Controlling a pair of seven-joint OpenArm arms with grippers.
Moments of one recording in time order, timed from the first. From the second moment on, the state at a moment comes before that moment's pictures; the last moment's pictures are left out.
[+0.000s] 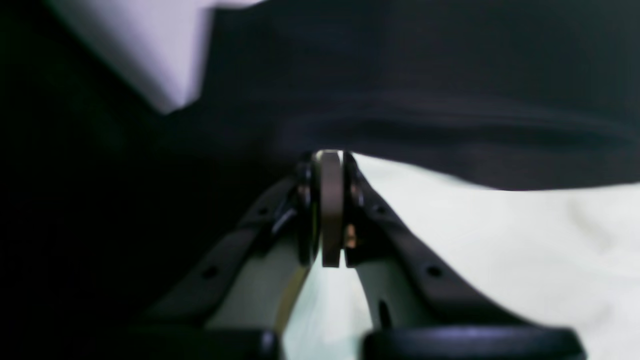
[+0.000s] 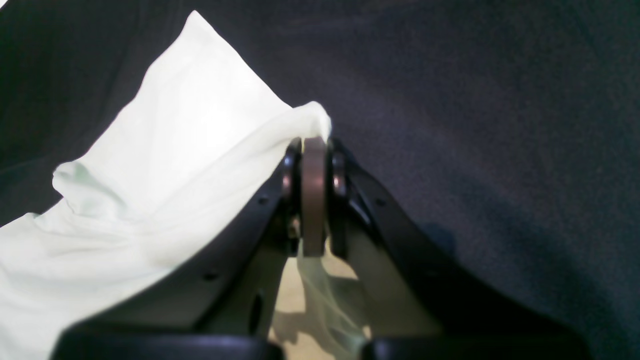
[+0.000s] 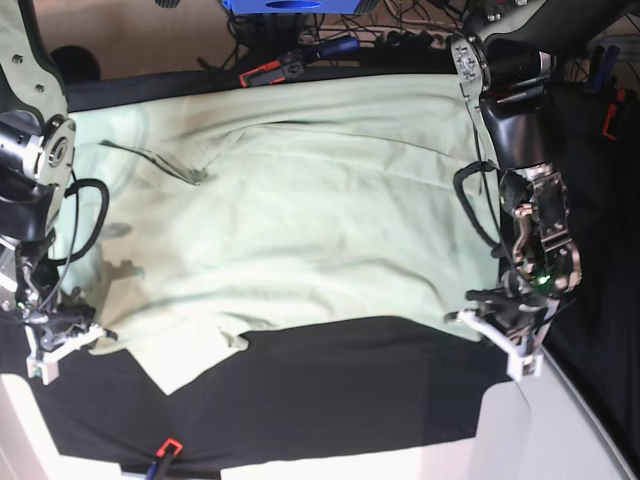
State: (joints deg) left arm -16.7 -7.2 -18.0 68.3 -0.8 -15.0 33.7; right arm 32.5 14.3 22.0 28.7 3.6 22.1 -19.2
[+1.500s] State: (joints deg) left arm -1.5 -7.4 -17.4 89.8 -1.0 -15.0 33.9; right arm 25.1 17.6 22.0 37.6 13.6 22.1 -20.2
